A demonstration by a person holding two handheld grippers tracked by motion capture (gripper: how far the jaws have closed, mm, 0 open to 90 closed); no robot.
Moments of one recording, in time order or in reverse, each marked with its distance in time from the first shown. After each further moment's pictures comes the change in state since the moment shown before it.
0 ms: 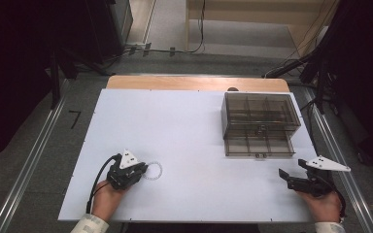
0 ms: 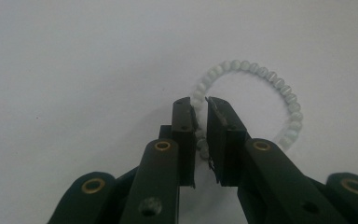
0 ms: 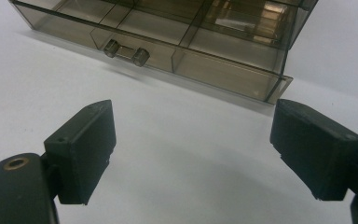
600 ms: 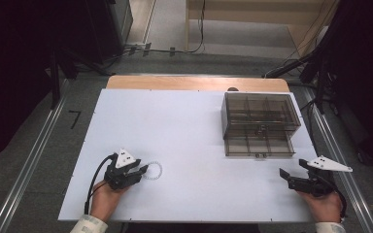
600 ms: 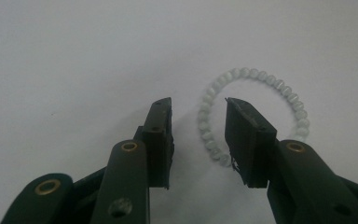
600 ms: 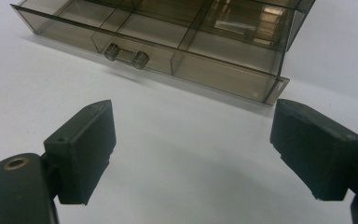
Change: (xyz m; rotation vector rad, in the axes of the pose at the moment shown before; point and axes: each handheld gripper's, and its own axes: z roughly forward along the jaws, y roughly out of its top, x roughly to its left) left arm 0.004 -0.002 -0.004 -0.034 0.011 -0.032; right arm -0.001 0.000 -0.002 -0.011 0.004 0.014
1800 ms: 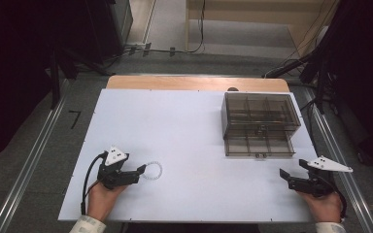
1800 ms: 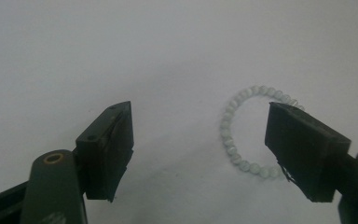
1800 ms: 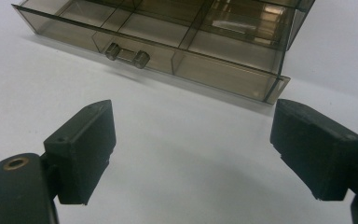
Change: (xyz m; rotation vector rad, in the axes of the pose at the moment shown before) left arm 0.012 -0.001 -0.011 -0.067 0.018 -0.088; right arm 0.000 0.000 -0.001 0.000 0.003 0.000
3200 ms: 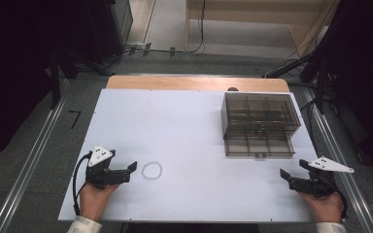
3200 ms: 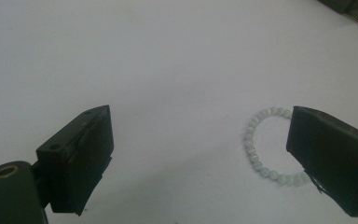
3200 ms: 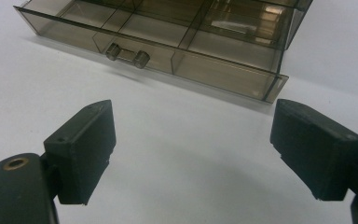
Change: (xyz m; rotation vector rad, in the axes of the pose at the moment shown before) left arm 0.017 -0.003 -0.021 -0.095 0.040 -0.081; right arm -0.001 -0.001 -0.001 -0.005 0.002 0.007
